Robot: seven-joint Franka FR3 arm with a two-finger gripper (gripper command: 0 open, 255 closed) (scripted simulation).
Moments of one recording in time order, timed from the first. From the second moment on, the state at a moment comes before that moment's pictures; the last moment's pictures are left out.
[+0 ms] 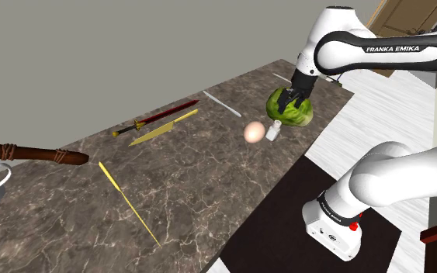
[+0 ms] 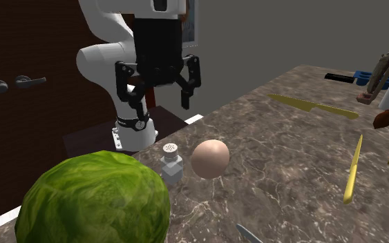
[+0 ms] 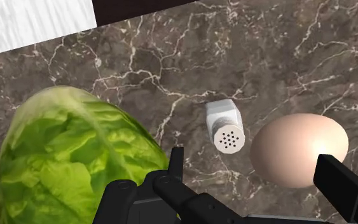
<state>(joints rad) -0.02 -0.66 -0.10 -2.62 -0.08 1.96 0.08</state>
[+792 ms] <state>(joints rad) -0.01 -0.52 -0.14 -2.75 -0.07 2.21 0.05</state>
